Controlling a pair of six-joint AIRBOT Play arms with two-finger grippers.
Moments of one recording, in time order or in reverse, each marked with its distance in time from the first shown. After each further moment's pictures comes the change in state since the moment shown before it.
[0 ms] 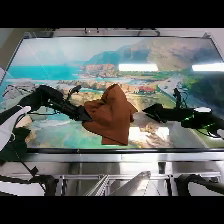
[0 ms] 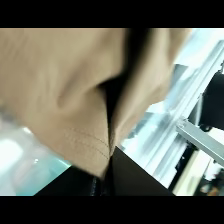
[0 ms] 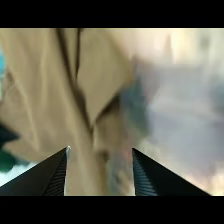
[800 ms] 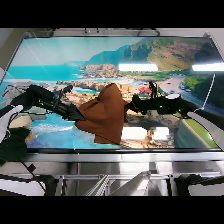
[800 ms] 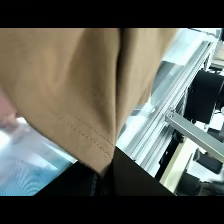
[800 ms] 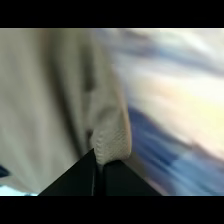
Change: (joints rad) left arm 0.102 -0.013 0.019 0.012 0.090 0.008; right arm 0.260 -0.278 0.332 0.024 -0.078 0.170
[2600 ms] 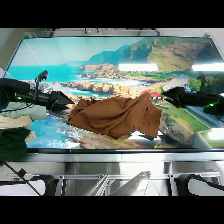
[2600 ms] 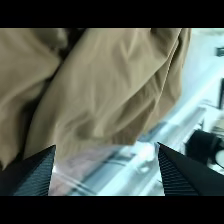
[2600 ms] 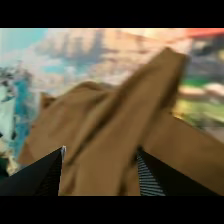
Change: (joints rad) left arm 0.178 0.109 0.033 -0.027 -0.037 -0.057; right arm -0.535 0.278 -0.103 -0.214 0.262 -0.106
